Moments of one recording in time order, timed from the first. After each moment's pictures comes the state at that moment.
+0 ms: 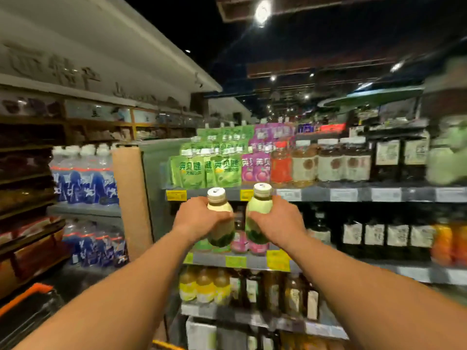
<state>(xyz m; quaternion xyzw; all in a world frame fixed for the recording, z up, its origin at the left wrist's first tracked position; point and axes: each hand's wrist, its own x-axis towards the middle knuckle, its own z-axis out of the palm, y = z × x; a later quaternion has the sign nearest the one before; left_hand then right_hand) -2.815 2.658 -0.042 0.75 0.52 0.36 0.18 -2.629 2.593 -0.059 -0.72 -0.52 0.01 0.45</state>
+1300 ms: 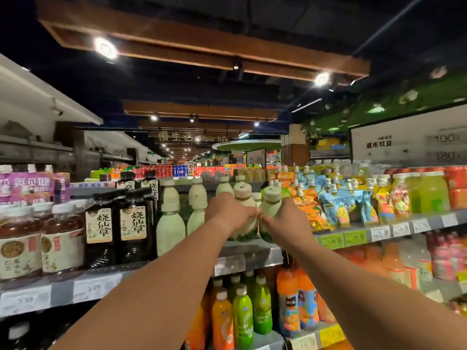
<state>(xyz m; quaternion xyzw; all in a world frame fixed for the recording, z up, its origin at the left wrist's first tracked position) -2.054 2.504 0.064 0.84 0.34 0.35 0.23 -1.944 2.400 0.024 -0.79 -0.35 -0.18 0.47</state>
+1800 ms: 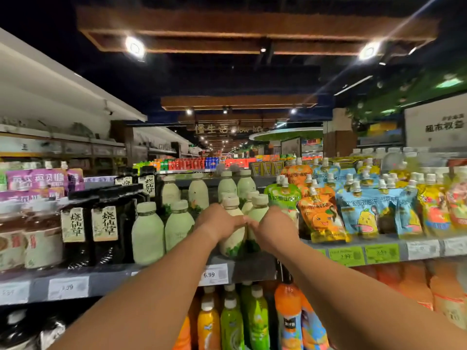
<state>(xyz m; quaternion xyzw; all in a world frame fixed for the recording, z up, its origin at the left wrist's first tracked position) -1.985 2.523 0.040 0.80 0.47 0.31 0.22 -1.853 2.461 0.004 -0.81 -0.43 -0.13 0.38</state>
